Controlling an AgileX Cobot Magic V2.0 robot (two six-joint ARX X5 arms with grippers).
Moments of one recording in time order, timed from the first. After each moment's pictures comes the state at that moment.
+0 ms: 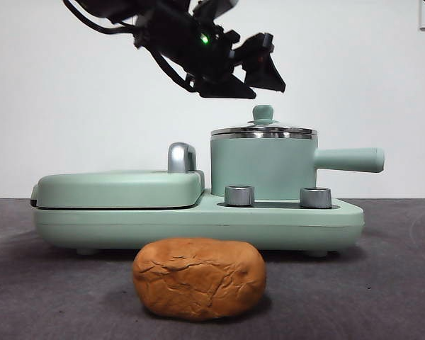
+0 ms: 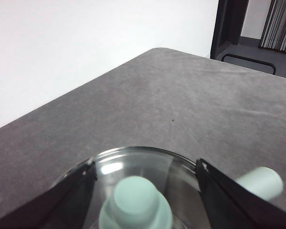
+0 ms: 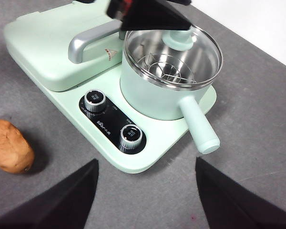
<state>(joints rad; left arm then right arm) -0.62 1.89 1.43 0.24 0.28 0.11 0.21 0.69 0.89 -0.74 -0.37 -0.41</state>
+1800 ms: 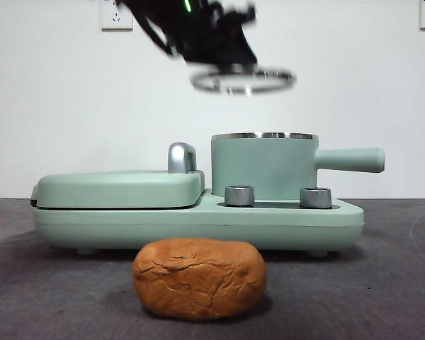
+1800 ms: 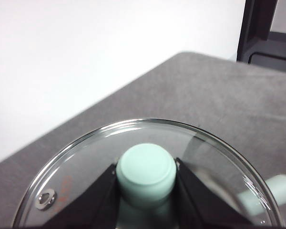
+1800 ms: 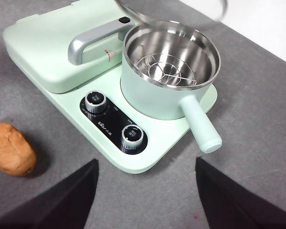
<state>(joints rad) -0.60 1.75 1.44 0.10 0.20 0.16 0.21 0.69 0.89 -0.74 -0.37 -0.39</state>
